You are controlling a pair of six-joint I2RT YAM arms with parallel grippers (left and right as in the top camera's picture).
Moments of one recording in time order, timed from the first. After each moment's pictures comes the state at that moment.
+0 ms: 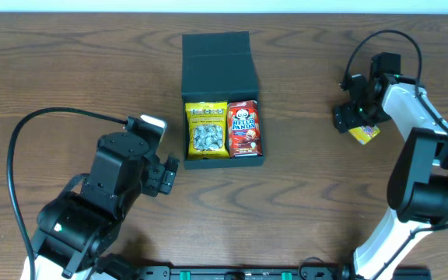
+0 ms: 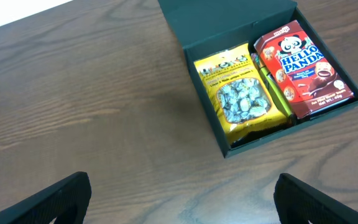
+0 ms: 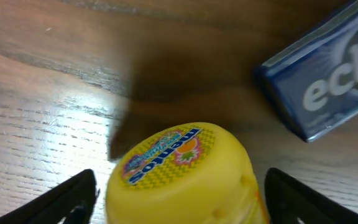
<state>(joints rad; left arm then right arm) -0.49 0.88 1.08 -1.00 -0.22 -0.04 -0.16 2.02 1.38 -0.76 -0.04 -0.40</state>
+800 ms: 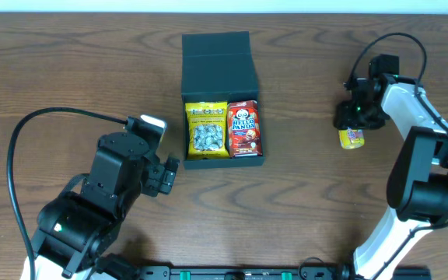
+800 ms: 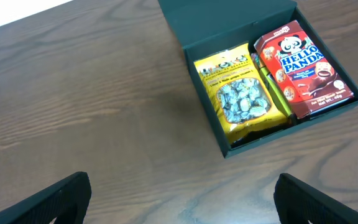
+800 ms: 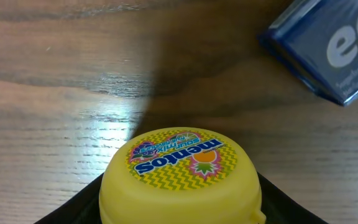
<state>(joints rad) -0.49 0.88 1.08 -1.00 -0.22 -0.04 -0.15 2.03 1.39 -0.79 -0.08 -0.14</state>
